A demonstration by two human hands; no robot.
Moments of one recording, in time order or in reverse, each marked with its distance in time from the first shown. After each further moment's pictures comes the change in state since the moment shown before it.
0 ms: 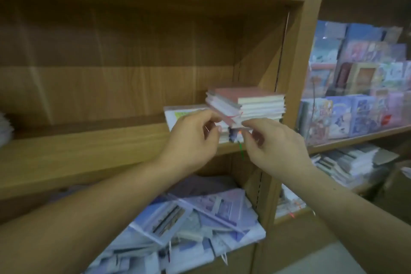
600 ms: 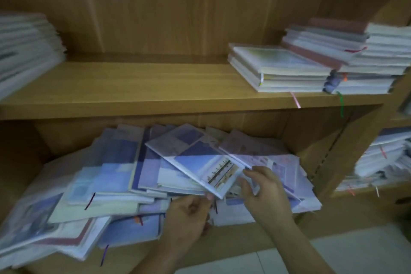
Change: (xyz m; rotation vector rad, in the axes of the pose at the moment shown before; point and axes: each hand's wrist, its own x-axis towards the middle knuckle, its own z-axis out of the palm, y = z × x) left_hand -0.250 -0.170 0.023 -0.342 0.014 -1.021; right_hand -0.173 -0.095 0.210 0.366 -0.406 0.324
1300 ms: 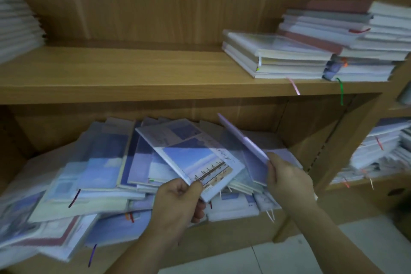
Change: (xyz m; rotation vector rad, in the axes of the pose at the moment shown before) left_hand -0.001 0.025 -0.003 -0.236 0.063 -0.098; right_hand 0.024 0.052 -0.024 -0.432 0.117 -0.097
